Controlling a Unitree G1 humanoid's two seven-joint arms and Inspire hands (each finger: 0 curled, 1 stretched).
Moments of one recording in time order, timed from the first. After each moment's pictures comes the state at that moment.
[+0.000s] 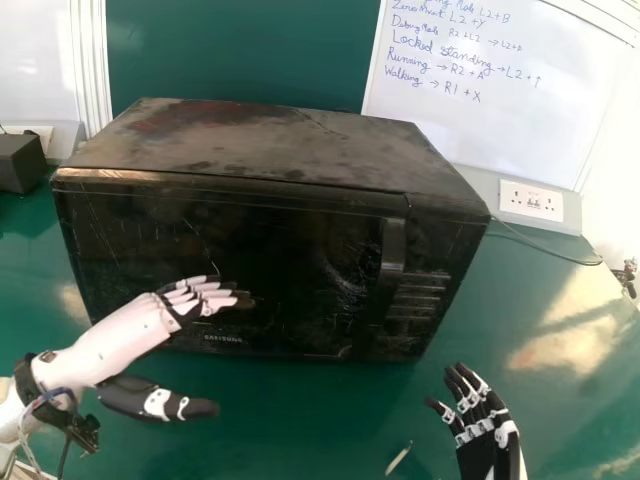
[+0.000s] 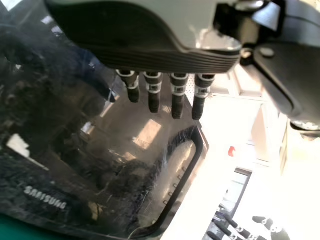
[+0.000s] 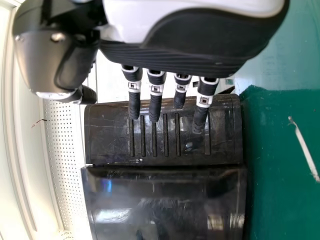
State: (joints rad) left arm -0.04 0.63 0.12 -0.09 0.13 -0.79 -0.36; right arm 0.37 -0.21 -0.31 -0.25 0.51 -0.20 0.57
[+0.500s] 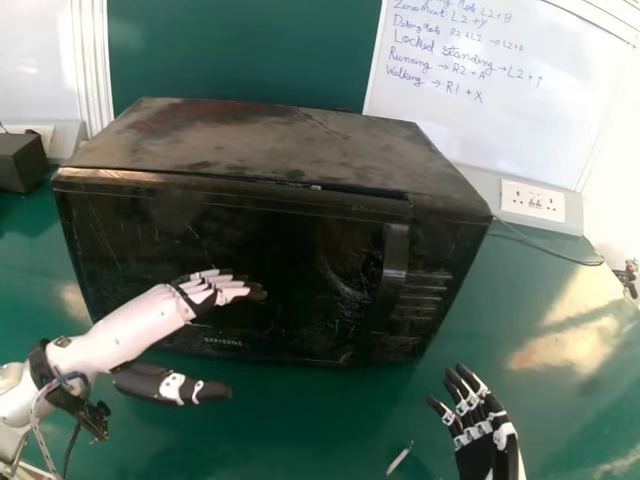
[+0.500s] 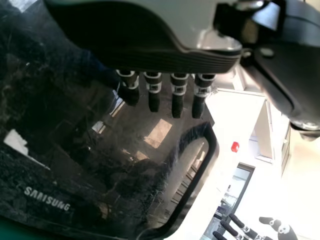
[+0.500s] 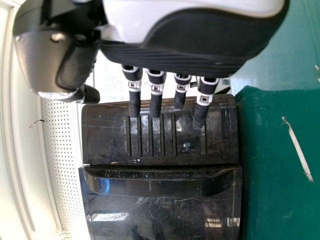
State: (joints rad) left arm -0.13 0.63 0.08 -0.05 0.13 -0.74 -0.40; right arm 0.38 -0.21 -0.31 -0.25 0.51 -0.20 0.57
